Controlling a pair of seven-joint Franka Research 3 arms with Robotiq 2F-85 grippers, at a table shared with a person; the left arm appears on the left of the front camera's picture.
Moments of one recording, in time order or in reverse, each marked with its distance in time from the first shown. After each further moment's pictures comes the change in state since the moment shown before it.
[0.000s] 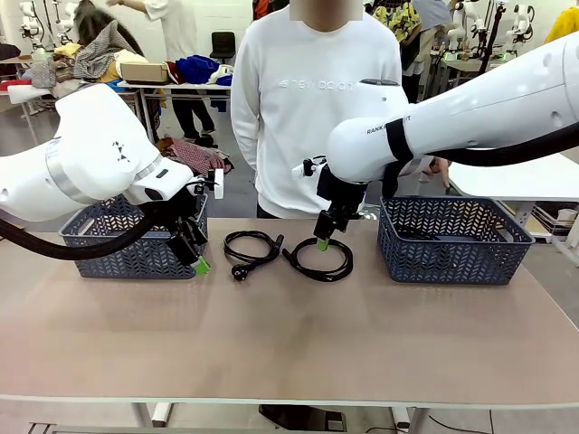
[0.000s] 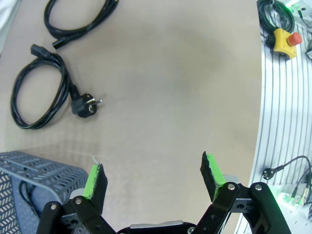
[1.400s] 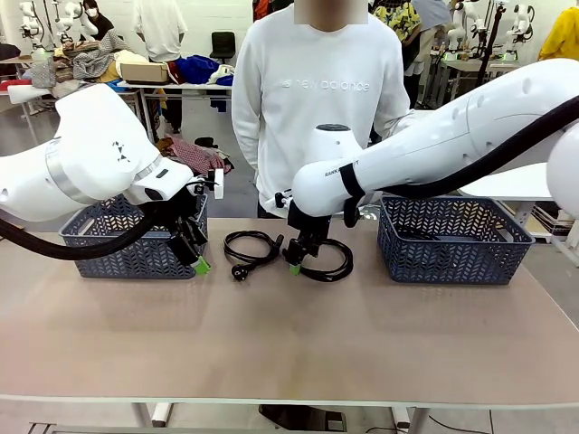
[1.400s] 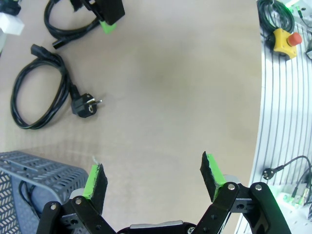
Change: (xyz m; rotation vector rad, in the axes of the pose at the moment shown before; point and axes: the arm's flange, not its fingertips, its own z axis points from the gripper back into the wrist) left arm 0.000 0.000 0.000 0.000 0.000 0.000; right arm 0.057 0.003 -0.107 0.032 0.066 0.020
